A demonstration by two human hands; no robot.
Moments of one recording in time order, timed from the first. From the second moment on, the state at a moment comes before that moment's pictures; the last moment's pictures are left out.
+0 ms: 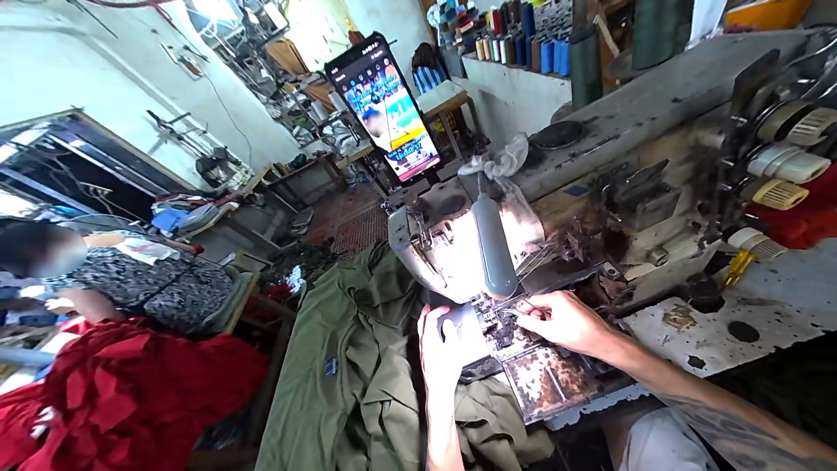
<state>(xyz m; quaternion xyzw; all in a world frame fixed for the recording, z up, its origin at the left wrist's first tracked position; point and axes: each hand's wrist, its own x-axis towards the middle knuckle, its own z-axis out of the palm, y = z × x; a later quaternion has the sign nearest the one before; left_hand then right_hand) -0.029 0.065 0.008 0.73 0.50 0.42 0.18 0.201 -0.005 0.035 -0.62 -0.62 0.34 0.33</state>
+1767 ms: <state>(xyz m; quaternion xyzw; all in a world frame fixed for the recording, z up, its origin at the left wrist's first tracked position) -0.029 0.062 0.009 0.73 0.51 0.42 0.18 0.201 -0.008 0.035 -0.62 -0.62 0.33 0.34</state>
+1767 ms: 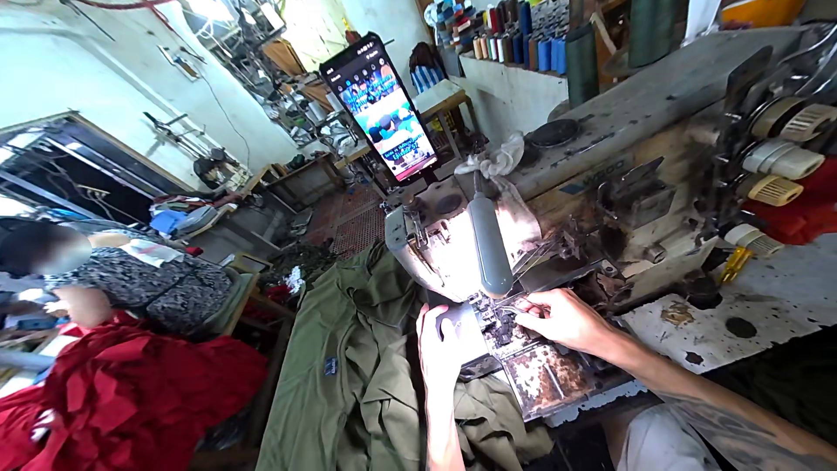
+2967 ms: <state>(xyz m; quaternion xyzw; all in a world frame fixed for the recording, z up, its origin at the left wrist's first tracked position) -0.003 0.007 0.007 0.79 0.40 0.47 -0.02 0.236 -0.062 0.019 -0.40 -0.71 0.30 0.49</state>
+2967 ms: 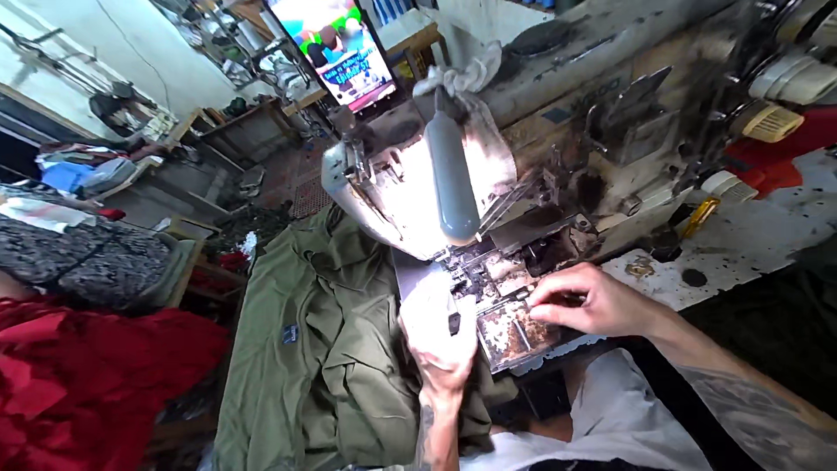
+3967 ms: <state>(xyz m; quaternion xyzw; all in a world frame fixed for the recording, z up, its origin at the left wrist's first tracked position) 0.025 -0.011 -0.051 0.81 0.31 0.40 0.31 0.240 -0.041 0.031 -0.75 -0.50 0.24 0.37</state>
